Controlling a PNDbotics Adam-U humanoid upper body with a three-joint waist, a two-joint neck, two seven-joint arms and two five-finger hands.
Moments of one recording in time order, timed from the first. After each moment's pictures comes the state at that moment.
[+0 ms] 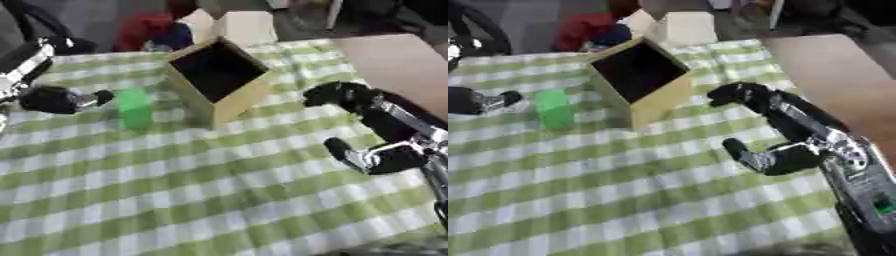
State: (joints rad) left arm -0.68 0.59 -0.19 -1.39 -0.36 -0.04 -0.29; right arm -0.30 -0.46 0.09 -1.82 -0.08 -0.30 0.56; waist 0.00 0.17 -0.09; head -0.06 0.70
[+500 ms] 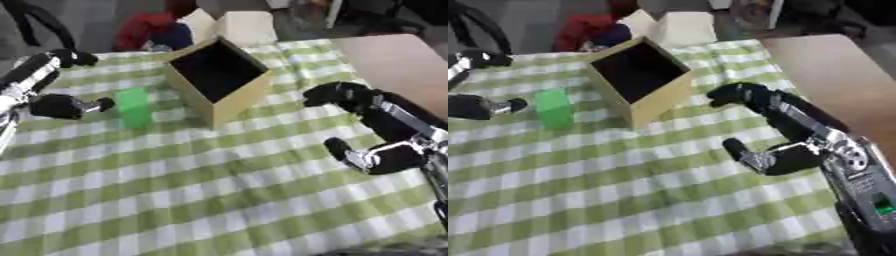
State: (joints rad) left arm -0.73 0.55 -0.19 -1.24 -0.43 -0.06 -0.29; right arm -0.30 -0.46 0.09 -1.82 -0.08 -0.30 0.57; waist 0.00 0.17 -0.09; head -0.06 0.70
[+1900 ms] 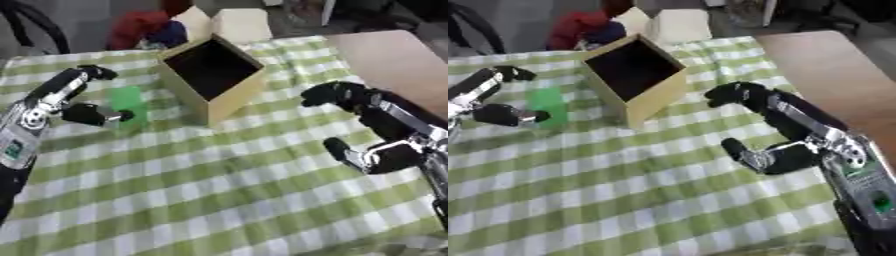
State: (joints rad) left arm -0.82 0.43 -0.19 -0.99 -0.61 -0.14 -0.23; right arm -0.30 -0.46 0.10 -1.82 -0.08 -0.30 0.58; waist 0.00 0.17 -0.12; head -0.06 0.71
